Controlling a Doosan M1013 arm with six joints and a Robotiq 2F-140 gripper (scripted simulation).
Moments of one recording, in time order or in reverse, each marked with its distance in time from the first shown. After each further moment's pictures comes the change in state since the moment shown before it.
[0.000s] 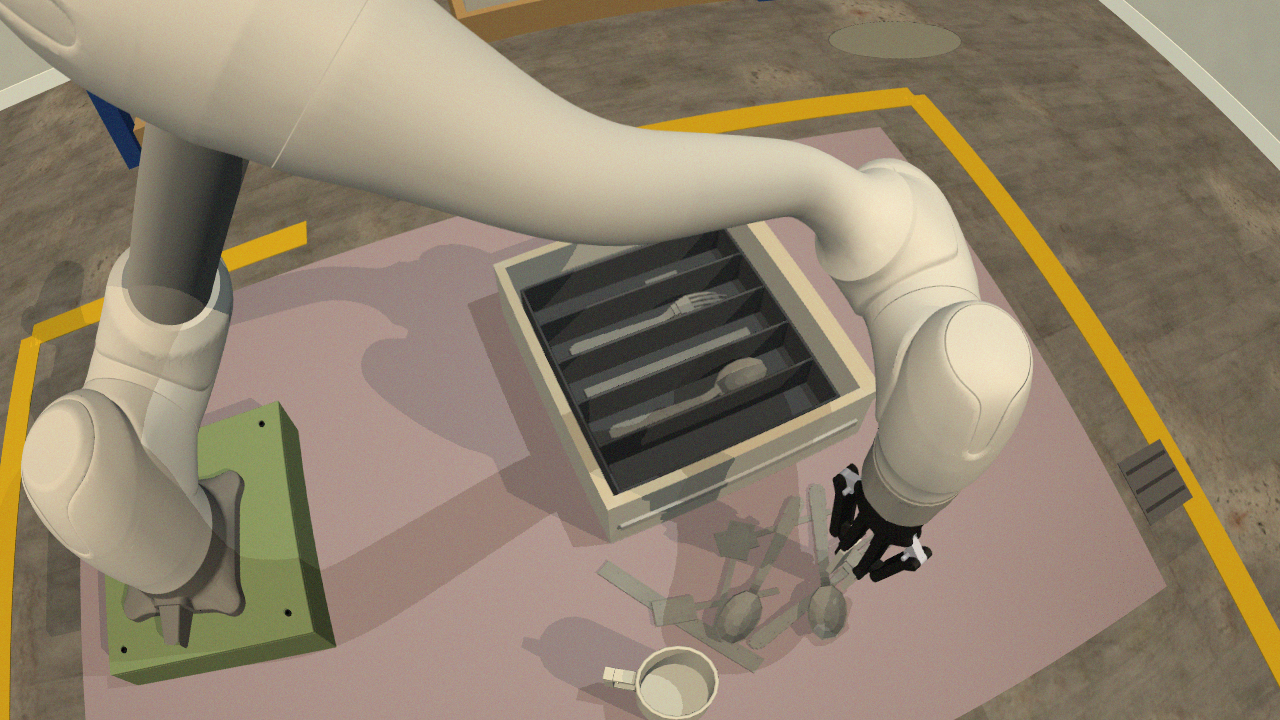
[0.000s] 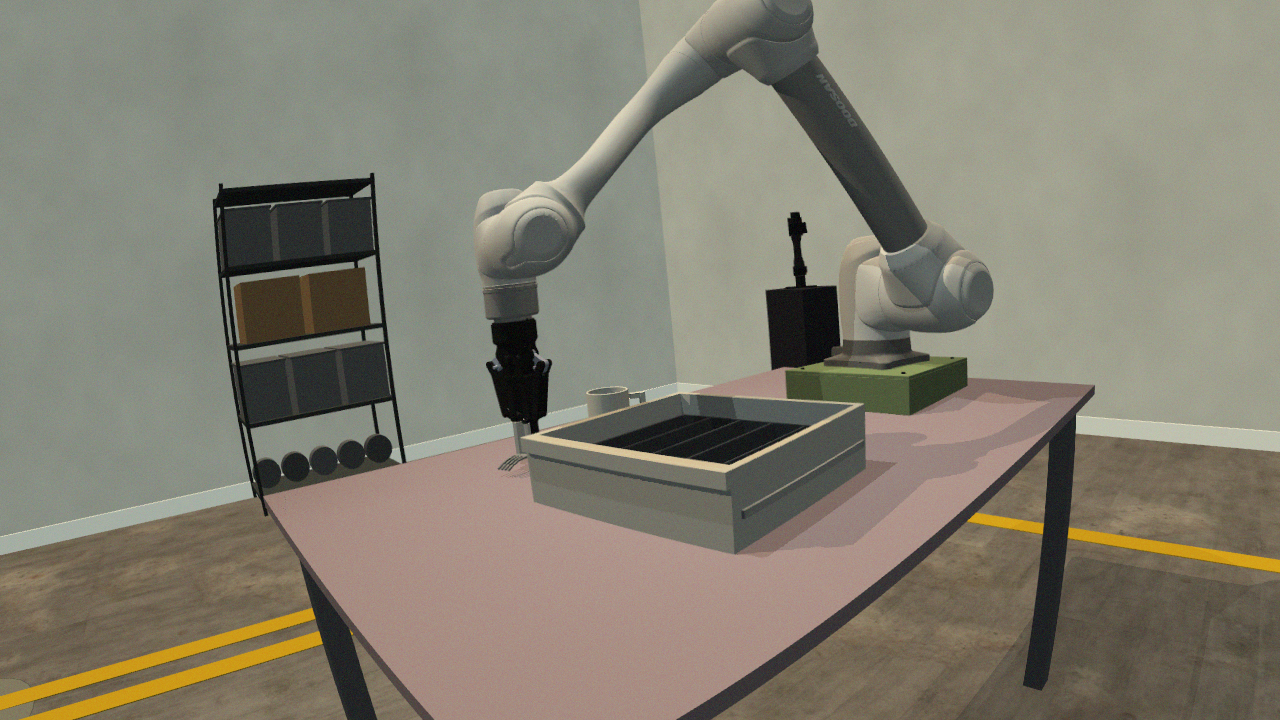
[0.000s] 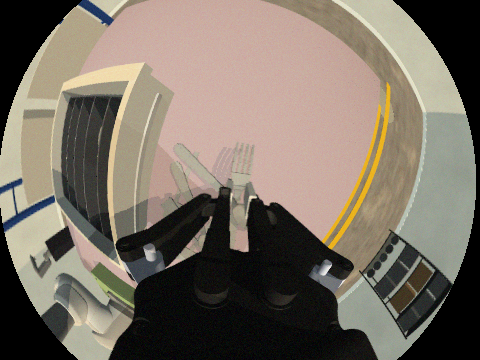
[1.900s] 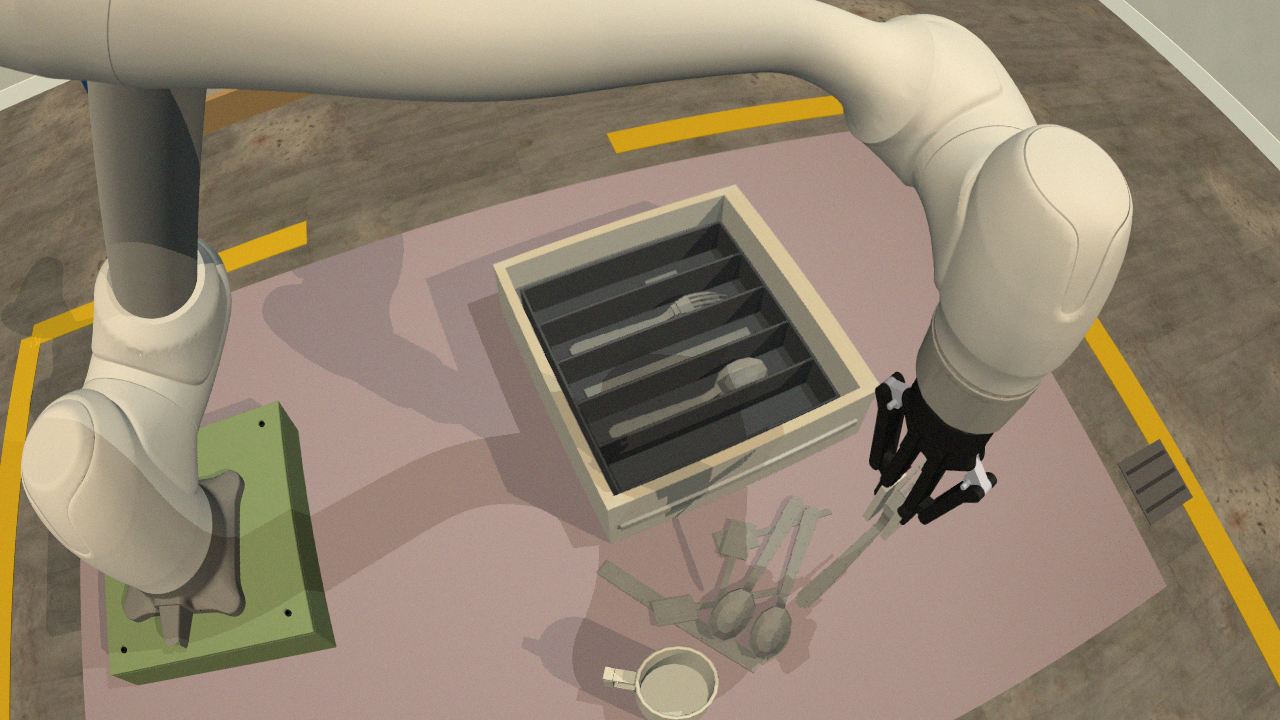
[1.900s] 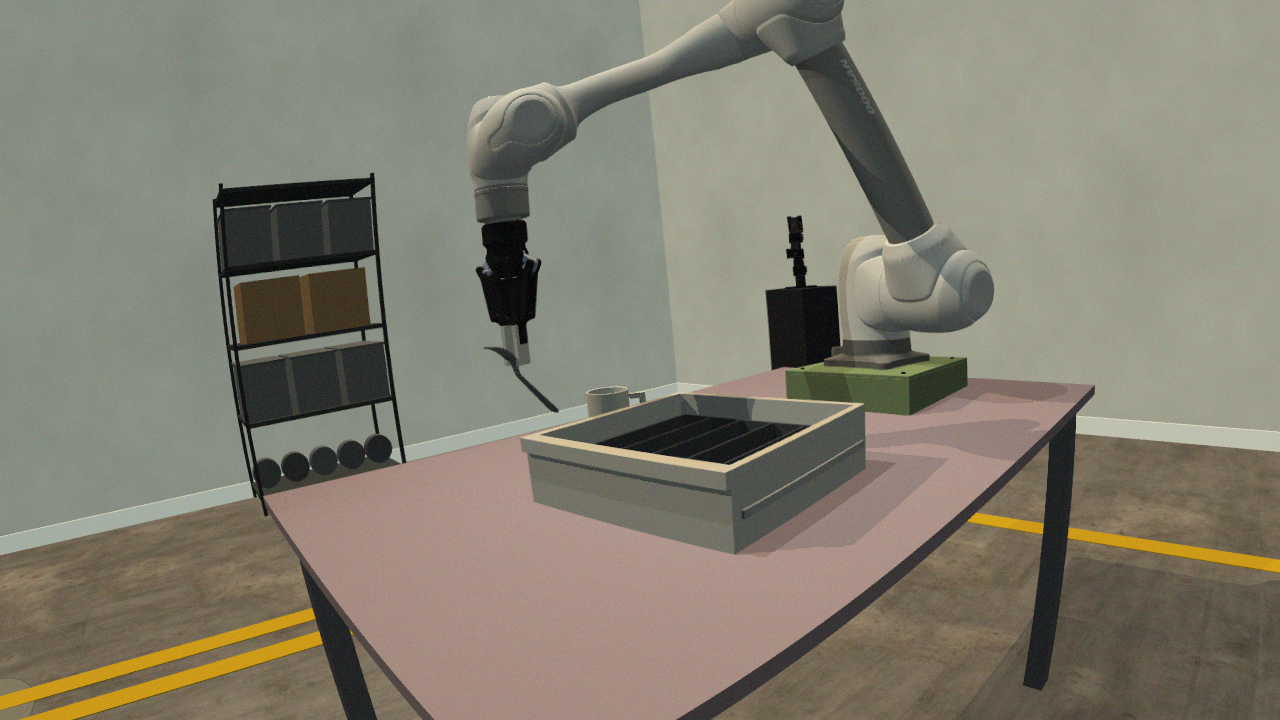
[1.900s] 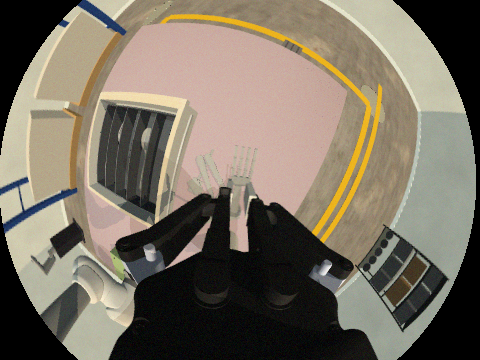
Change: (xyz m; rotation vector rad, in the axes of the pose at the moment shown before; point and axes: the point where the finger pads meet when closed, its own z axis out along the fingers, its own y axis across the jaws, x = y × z) arm -0.001 0.002 -0.161 -0.003 -0.003 0.004
